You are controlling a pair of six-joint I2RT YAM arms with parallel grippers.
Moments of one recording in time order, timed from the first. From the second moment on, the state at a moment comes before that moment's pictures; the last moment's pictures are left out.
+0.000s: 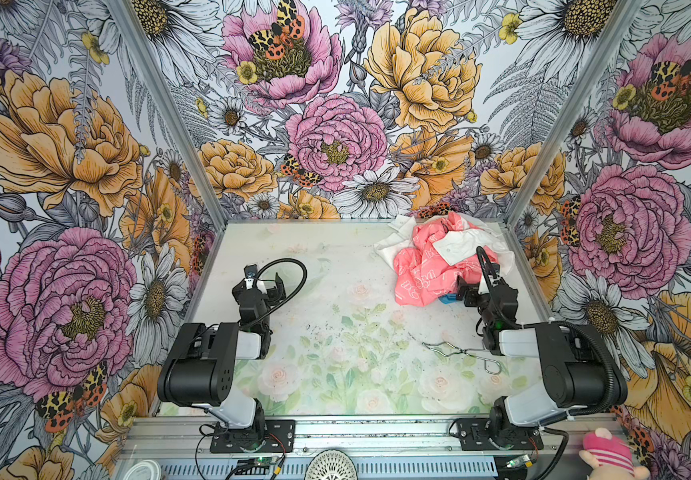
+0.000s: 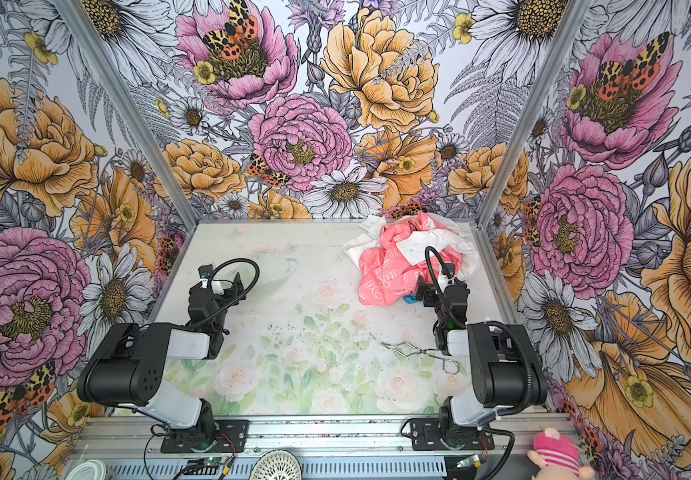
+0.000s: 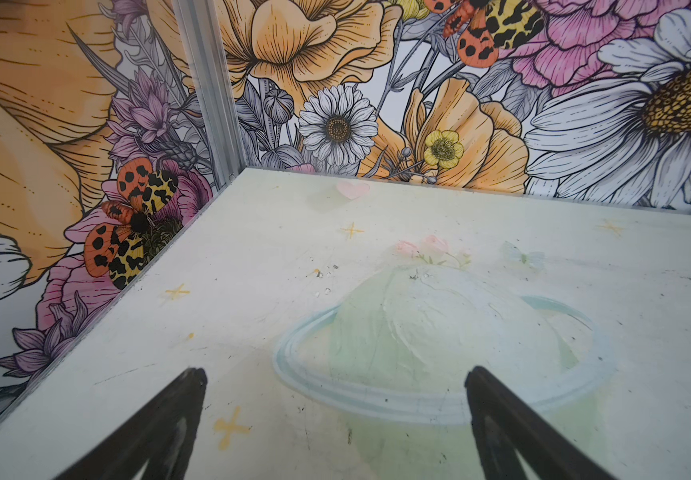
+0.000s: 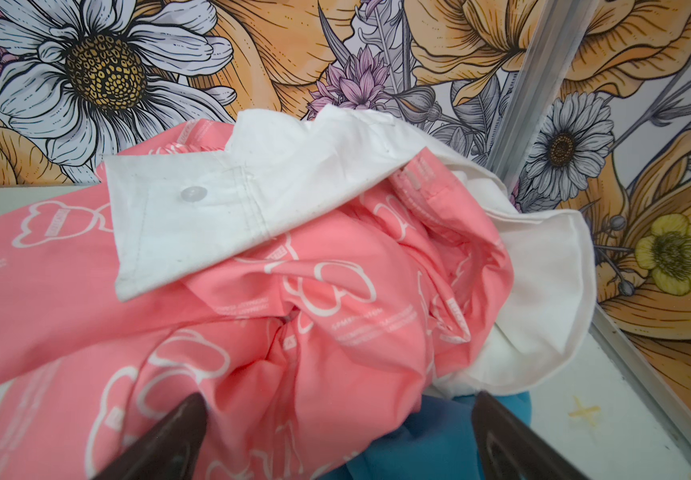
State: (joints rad) left arm -0.02 1.56 0.33 1.05 -0.21 -0.05; right arm -0.05 1.53 0.38 0.87 -0.02 0.01
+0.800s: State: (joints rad) left arm -0.40 0.78 0.48 0.35 -0.18 -0.15; right arm -0.07 0.83 0.39 0.18 -0.11 0.37
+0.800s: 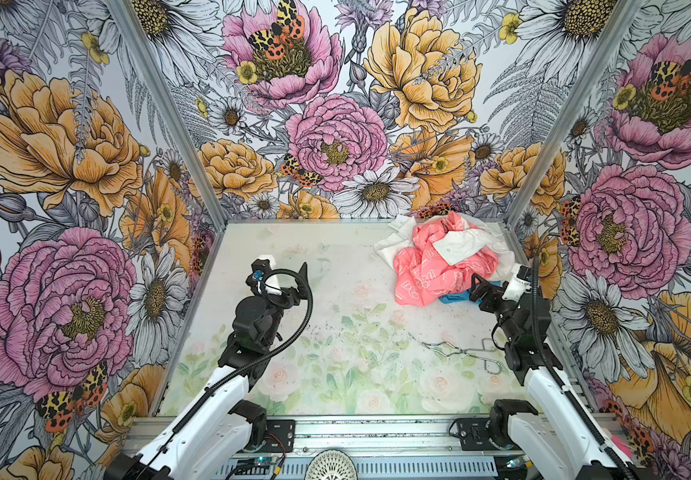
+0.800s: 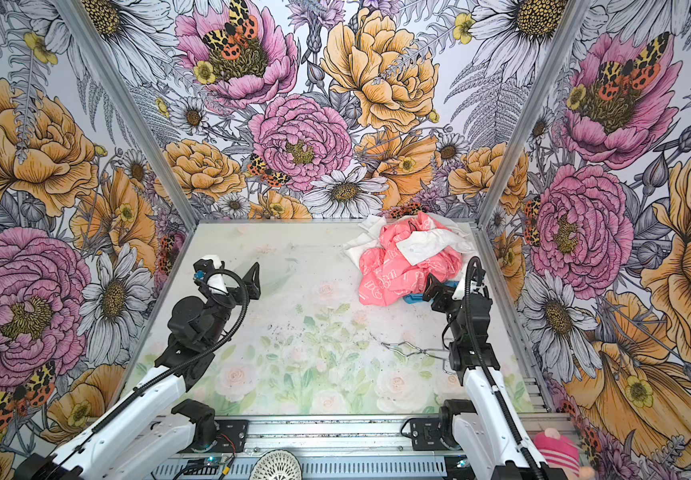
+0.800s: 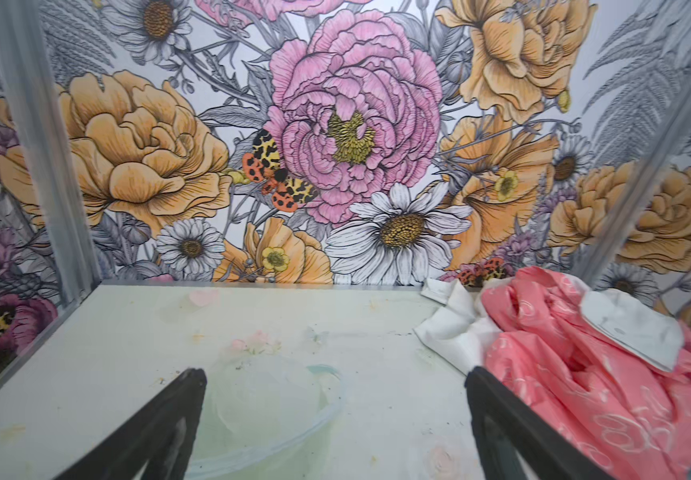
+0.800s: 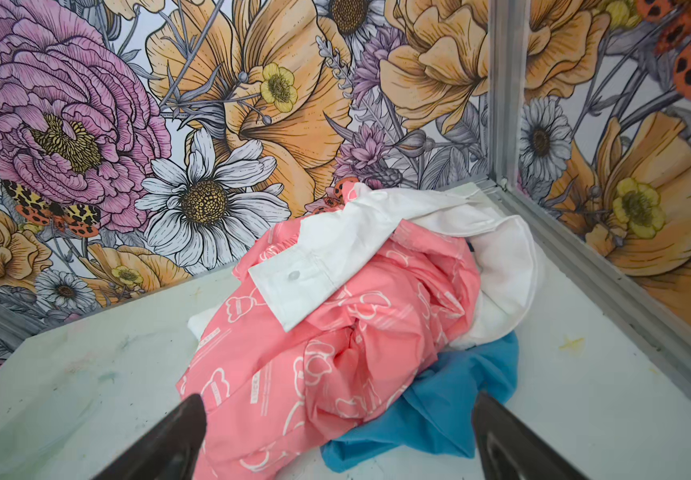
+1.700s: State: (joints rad) left arm -0.49 0.56 0.66 -0.29 0.14 -0.02; right arm -0.23 1.07 0.32 0.19 -0.23 0.74
